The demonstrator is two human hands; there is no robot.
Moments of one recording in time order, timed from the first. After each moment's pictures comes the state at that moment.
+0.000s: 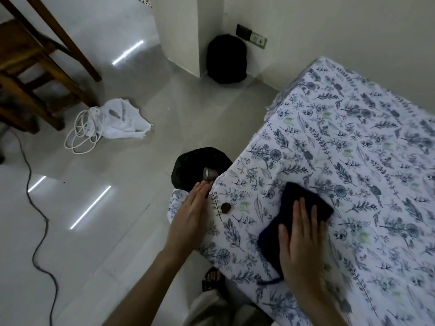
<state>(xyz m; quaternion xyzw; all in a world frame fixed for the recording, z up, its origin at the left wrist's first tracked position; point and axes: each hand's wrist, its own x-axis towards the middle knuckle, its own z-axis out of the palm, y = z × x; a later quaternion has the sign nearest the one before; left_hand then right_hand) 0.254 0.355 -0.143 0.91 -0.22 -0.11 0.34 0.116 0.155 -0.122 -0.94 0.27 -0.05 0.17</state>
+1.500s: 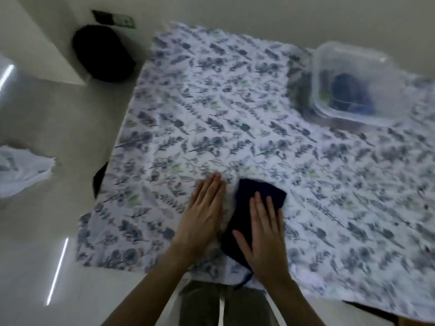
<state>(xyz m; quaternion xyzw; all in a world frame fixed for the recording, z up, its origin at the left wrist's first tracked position) 0.136 0.184 -0.128 0.79 -0.60 -0.08 0.13 -0.028 0.118 -0.112 -0.91 0.39 0.01 0.12</state>
